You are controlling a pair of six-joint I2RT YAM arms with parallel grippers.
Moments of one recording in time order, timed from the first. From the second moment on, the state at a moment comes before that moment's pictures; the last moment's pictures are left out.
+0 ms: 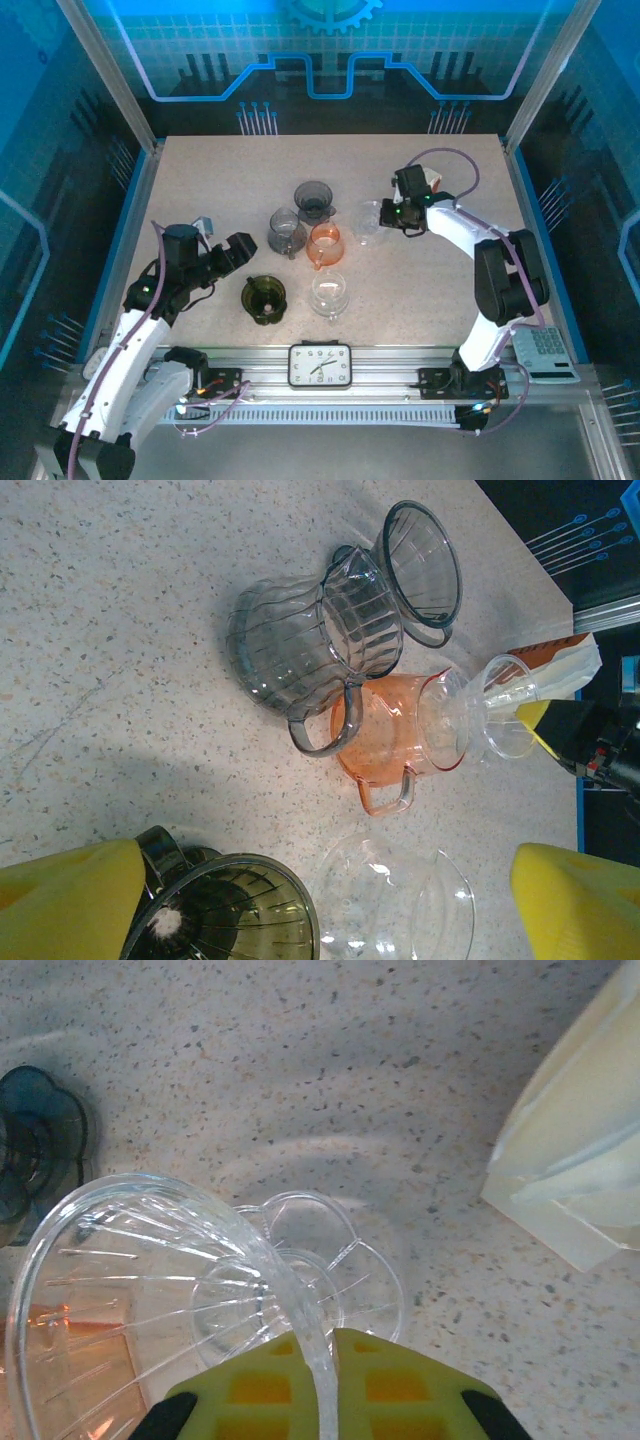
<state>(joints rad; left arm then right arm) -0.17 0.76 0.71 -0.63 0.25 -0.79 0.28 1.74 1.18 -0.44 -0.08 0.41</state>
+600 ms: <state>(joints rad) -0.17 0.73 0.71 -0.63 0.24 -0.79 0.32 1.31 1.15 -0.66 -0.28 0.34</state>
